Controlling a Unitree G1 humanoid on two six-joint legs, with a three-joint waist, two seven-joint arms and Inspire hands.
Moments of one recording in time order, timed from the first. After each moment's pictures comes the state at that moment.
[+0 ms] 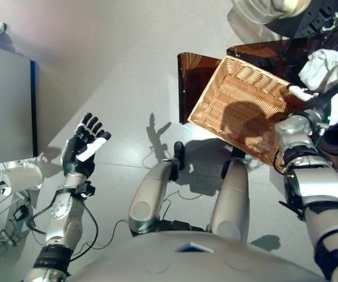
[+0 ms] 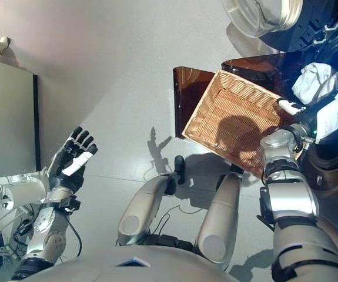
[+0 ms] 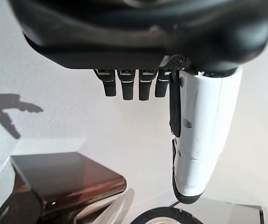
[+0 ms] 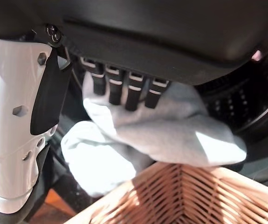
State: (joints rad) left arm 0.30 0.41 -0.11 0.21 -0.77 -0.36 -0.10; right arm -0.72 -0.54 0.07 1.26 -0.01 -0.09 -0.88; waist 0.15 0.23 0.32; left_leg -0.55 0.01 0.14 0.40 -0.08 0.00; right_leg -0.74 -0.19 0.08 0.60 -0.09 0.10
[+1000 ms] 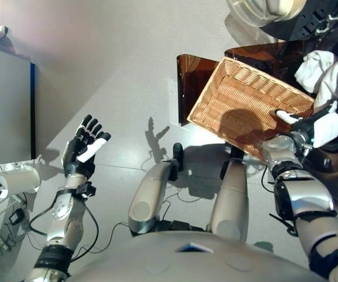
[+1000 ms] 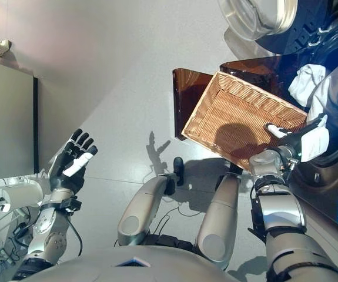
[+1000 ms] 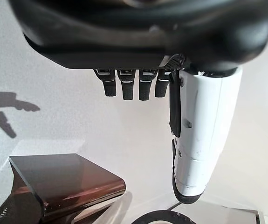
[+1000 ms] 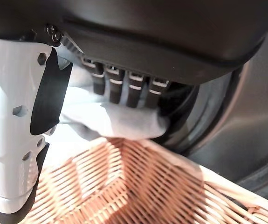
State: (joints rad) left arm 0.30 0.41 -0.11 0.24 -0.78 -0.36 -0.07; right arm -0.60 -0.47 0.03 1.27 -0.01 -0.09 -0.92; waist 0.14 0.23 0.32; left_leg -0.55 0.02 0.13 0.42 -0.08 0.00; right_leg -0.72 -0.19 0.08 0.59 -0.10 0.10
